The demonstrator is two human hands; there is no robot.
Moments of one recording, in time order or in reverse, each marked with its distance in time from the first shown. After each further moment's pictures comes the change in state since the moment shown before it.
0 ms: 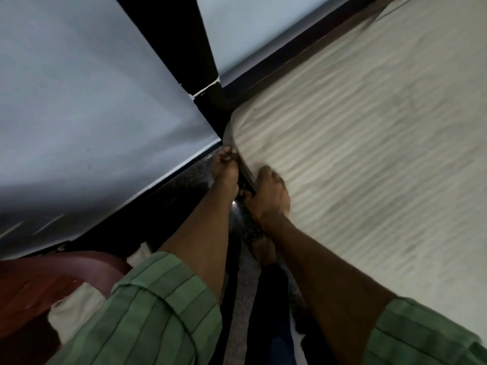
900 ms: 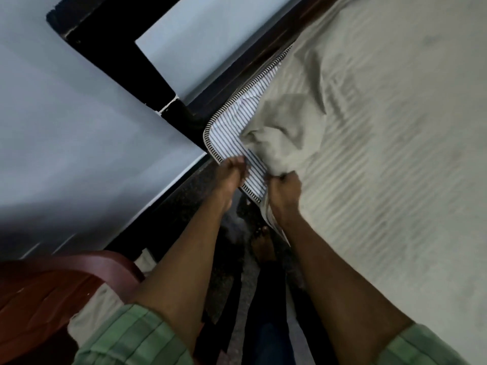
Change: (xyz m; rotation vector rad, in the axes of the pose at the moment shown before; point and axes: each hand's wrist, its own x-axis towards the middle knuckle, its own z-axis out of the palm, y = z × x) left_hand -0.114 0.020 0.005 0.341 -0.419 0.045; right_hand -0.043 0.049 -0.075 0.726 0.303 0.337
